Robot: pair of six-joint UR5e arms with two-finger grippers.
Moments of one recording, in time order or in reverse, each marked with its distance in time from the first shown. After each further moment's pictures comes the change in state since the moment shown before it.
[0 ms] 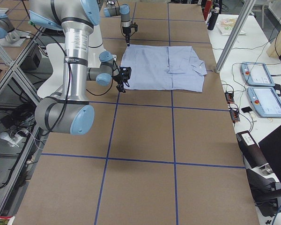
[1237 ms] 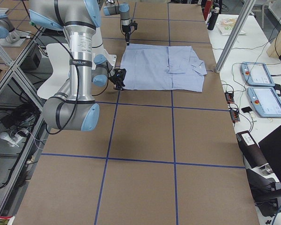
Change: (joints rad) left arm 0.001 0.002 -0.034 0.000 -0.001 0.000; right arm -0.110 0.094 -0.099 -0.011 -0.157 0.133
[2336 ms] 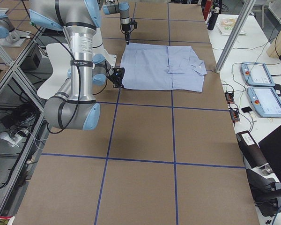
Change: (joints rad) left arm -0.001 0.007 -0.032 0.002 -0.003 0.000; right arm -0.032 0.019 -0.009 -0.008 -0.035 0.010
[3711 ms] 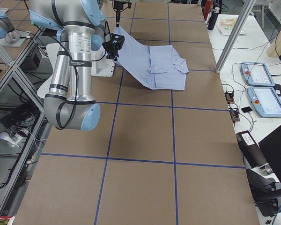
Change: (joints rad) left arm -0.024 -0.022 -0.393 0.317 -0.192 -0.062; right arm 0.184 0.085 0.587 -0.606 0.354 -0.051
